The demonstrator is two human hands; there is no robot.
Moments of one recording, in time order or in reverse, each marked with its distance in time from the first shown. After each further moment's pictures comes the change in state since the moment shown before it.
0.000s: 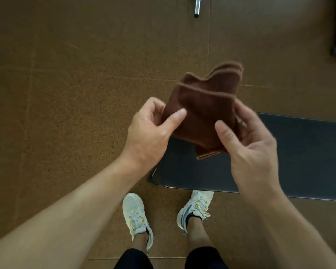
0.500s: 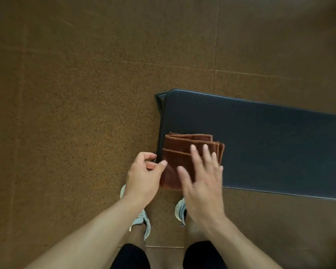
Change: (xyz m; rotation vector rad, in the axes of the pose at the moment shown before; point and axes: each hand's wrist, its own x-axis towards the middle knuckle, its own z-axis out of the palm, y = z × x) left_hand -0.050 -0.134 0.014 0.238 0.148 -0.576; right_hand -0.063 0.149 0.017 -0.990 -0.162 0.208
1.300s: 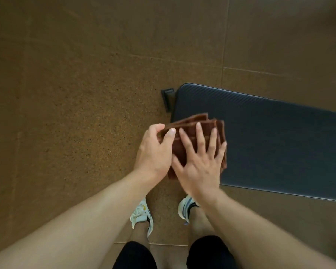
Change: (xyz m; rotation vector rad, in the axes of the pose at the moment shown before) left_hand 0.021 0.036 -0.013 0.012 0.022 0.201; right_hand 0.049 -0.001 0.043 -0.397 0.085 -0.228
